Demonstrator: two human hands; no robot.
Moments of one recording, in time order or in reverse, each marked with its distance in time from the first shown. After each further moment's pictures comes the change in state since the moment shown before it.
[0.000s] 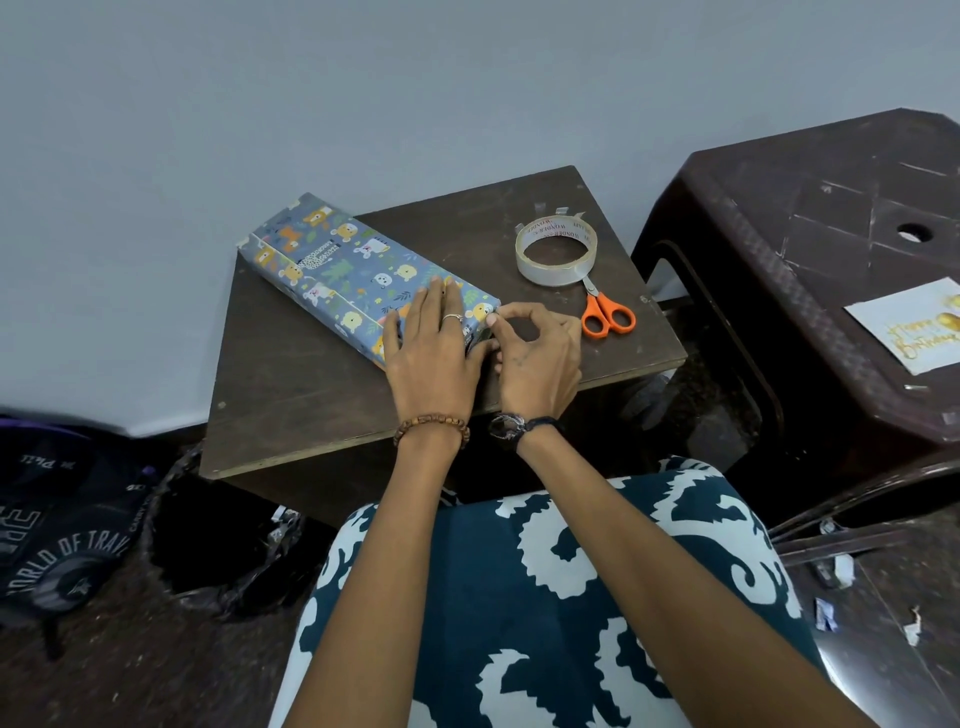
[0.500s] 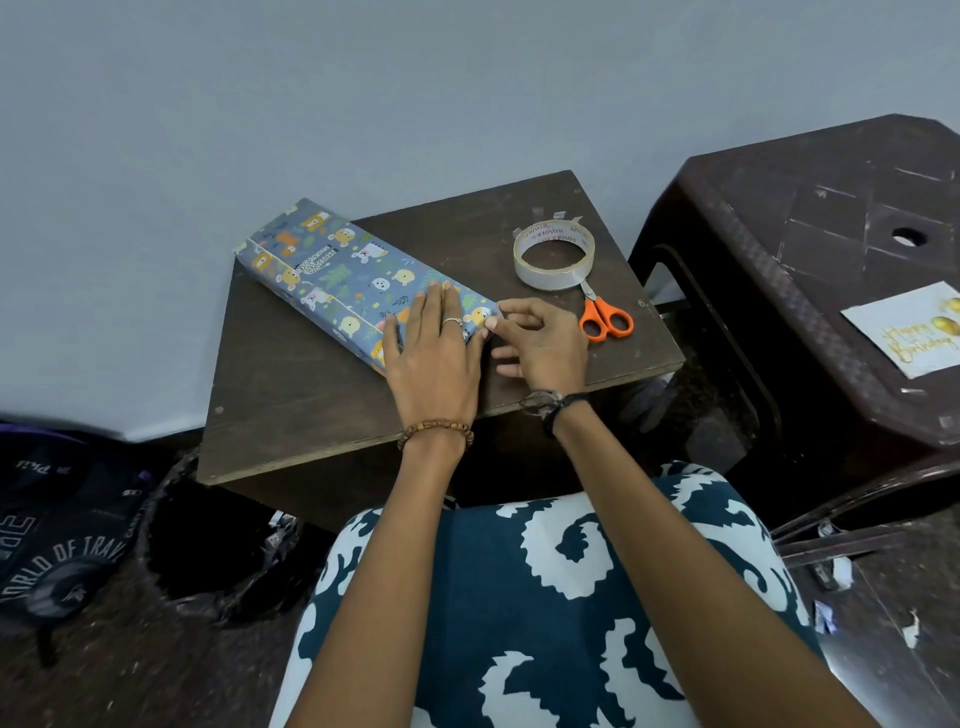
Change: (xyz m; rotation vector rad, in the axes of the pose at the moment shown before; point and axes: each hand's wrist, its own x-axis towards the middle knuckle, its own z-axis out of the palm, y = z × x) left_hand 0.002 0.005 0.006 0.016 0.107 -0.019; right_hand 0.030 -0.003 -0.017 0.232 -0.393 0.178
